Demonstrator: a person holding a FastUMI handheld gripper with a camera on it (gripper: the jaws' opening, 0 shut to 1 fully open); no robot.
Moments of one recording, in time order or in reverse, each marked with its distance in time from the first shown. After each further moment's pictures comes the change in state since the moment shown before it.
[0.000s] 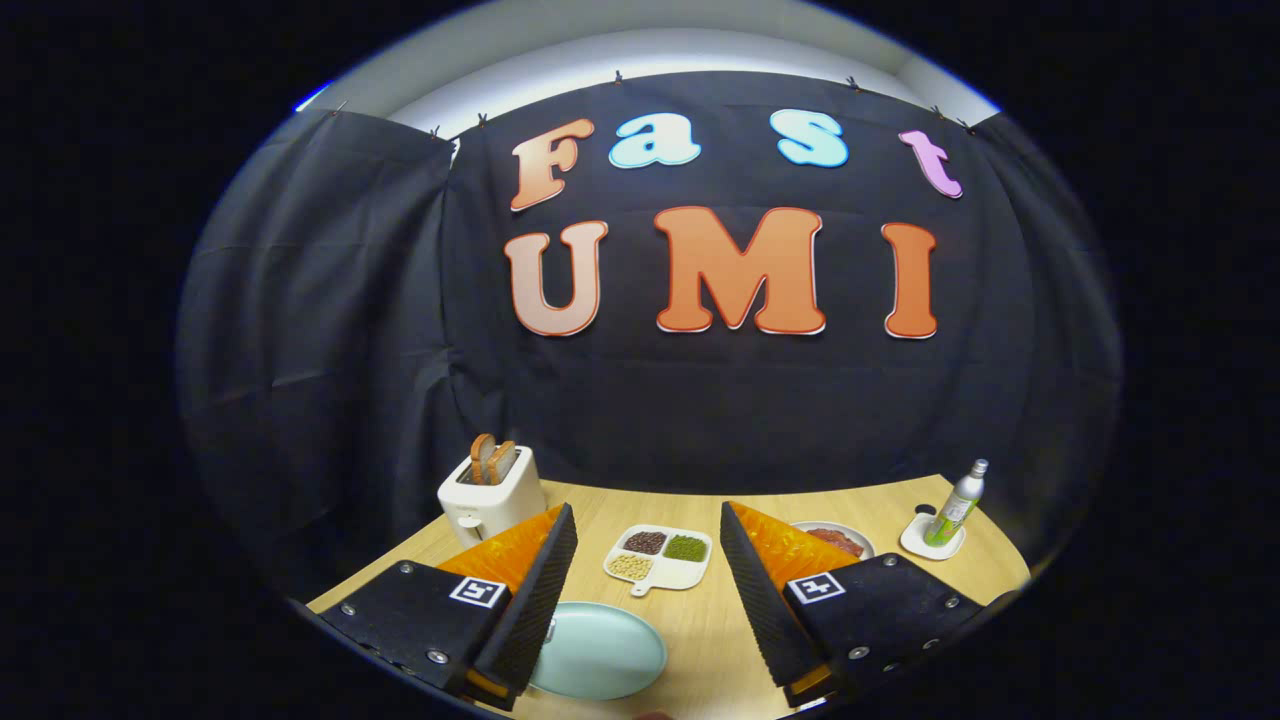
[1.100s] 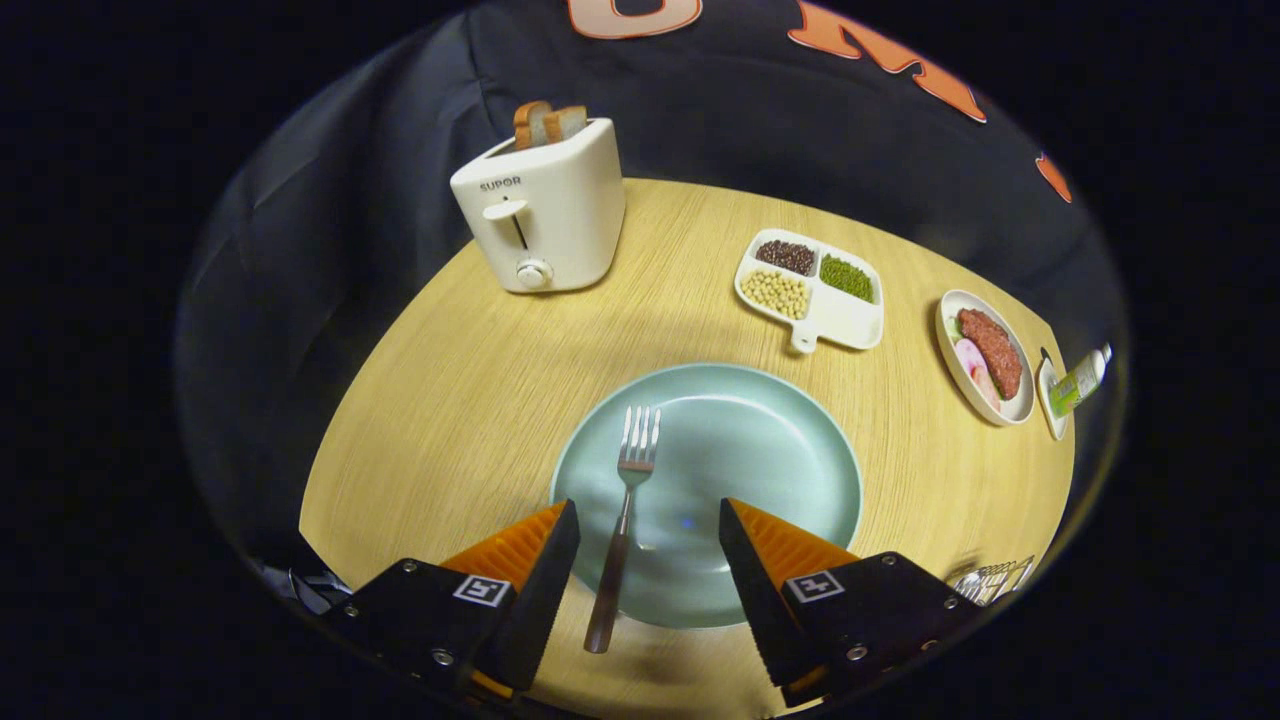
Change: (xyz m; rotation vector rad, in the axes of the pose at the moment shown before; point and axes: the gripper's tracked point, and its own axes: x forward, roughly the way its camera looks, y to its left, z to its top) arm 0.030 0.094 -0.254 -0.088 0.915 0.116
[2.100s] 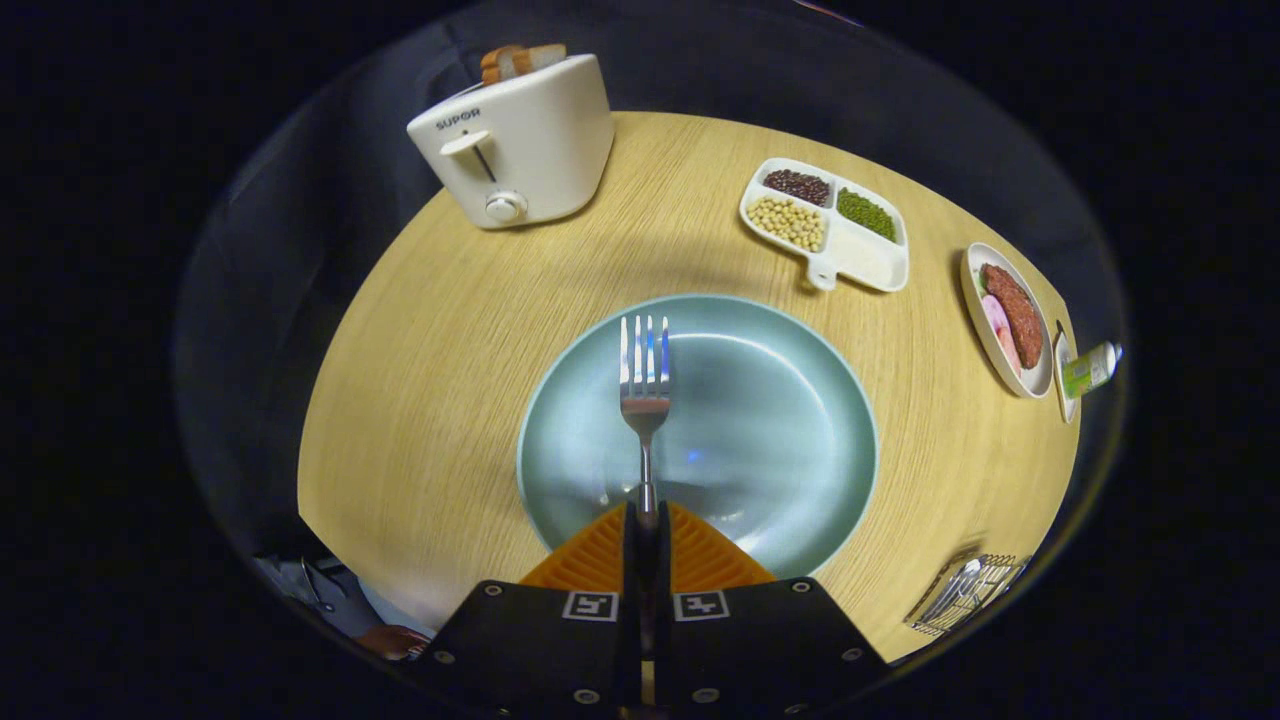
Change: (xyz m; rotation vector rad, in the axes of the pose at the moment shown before) arm -0.007 -0.015 -0.009 0.035 0.126 0.010
